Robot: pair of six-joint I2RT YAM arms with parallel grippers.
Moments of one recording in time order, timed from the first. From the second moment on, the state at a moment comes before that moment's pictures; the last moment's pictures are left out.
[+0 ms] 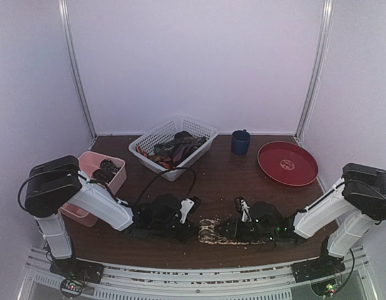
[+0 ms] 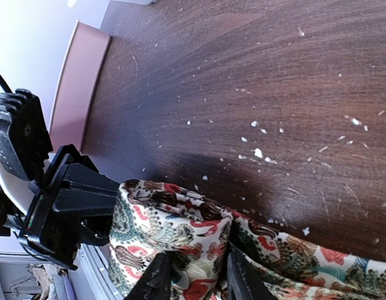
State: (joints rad) left arm -1.13 1.85 0.74 0.43 0.08 -0.47; right arm 1.08 1.59 0.35 0.68 0.00 1.12
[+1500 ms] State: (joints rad) left arm -1.14 1.87 0.91 0.34 0.17 -0.44; right arm 1.08 1.21 0.30 0.24 0.28 0.99
